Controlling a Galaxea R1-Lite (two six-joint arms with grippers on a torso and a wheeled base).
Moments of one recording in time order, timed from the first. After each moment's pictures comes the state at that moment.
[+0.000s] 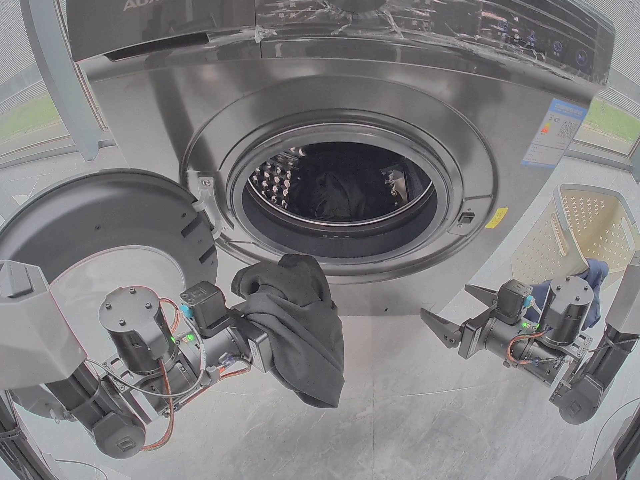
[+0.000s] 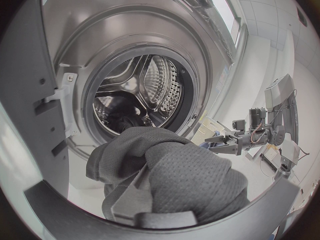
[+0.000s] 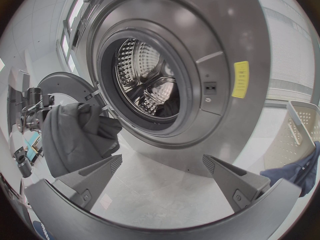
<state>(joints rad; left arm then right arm) -0.61 1.91 -0.35 -1.55 -0.08 -0.08 0.45 1.93 -0.27 -1.54 0.07 0.04</state>
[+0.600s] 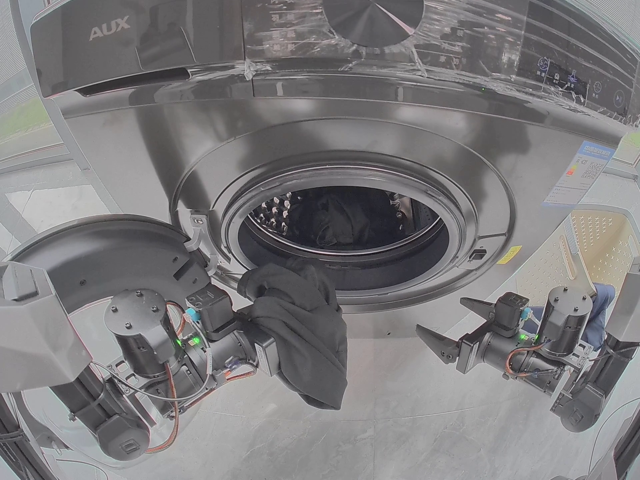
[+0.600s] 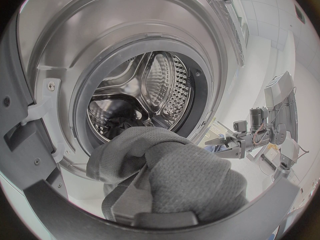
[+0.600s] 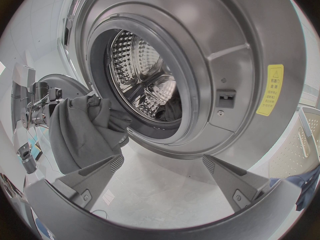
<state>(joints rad) -0.63 1.92 -0.35 -1.55 -0.08 -0.07 0.48 1.93 -0.22 -1.54 0.07 0.04</state>
